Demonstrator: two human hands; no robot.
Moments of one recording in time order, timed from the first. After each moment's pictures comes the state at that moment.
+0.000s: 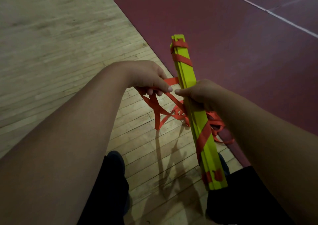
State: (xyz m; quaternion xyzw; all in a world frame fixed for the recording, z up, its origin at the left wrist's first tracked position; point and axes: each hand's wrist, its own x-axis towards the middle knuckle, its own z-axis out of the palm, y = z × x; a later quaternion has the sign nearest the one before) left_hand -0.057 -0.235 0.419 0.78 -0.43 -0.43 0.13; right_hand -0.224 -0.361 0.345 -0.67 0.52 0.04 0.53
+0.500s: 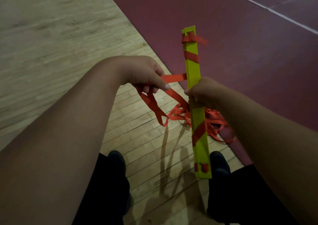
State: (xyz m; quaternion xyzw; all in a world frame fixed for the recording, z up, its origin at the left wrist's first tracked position) left_hand -0.055 -0.227 0.435 0.77 -0.45 -0.43 0.13; right_hand -0.223 -0.377 0.334 -0.72 0.52 0.04 0.45
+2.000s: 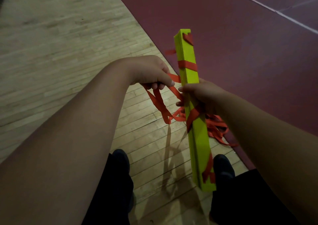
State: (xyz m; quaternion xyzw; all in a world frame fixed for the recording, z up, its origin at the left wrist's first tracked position) left_hand -0.039 -0.225 0.421 0.79 -0.44 -0.39 0.17; right_hand -0.215 -0.347 0.345 -0.59 0.43 0.00 0.68
